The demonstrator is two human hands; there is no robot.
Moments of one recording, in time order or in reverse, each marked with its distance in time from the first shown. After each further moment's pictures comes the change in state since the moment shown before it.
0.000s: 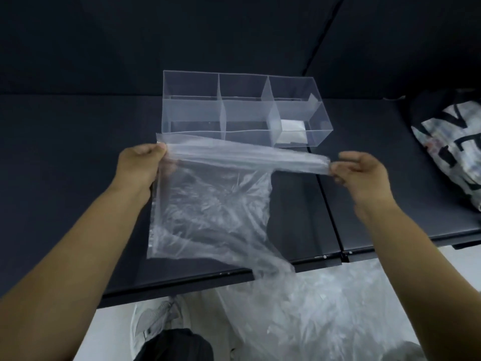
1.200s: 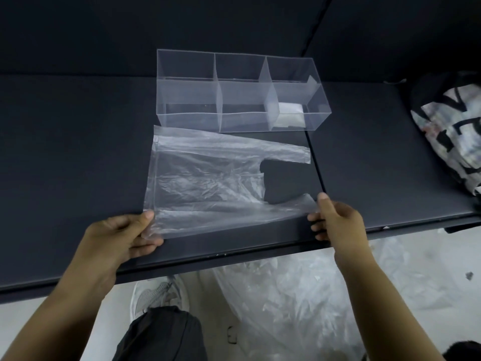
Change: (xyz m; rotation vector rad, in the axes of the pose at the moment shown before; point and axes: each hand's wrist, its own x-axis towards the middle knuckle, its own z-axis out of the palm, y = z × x) left_hand -0.120 -0.057 -0.065 -0.069 -0.113 -0.263; right_hand -0.091 0.047 0.004 -0.105 0.043 0.299
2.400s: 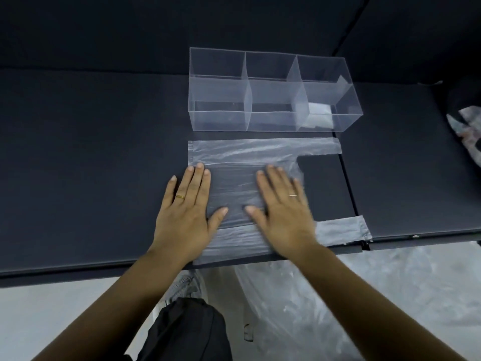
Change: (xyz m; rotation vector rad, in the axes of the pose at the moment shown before) left_hand 0.030 -0.019 0.044 1.483 0.041 0.813; right_hand -0.005 0.007 0.108 -1.165 -0.232 -0.920
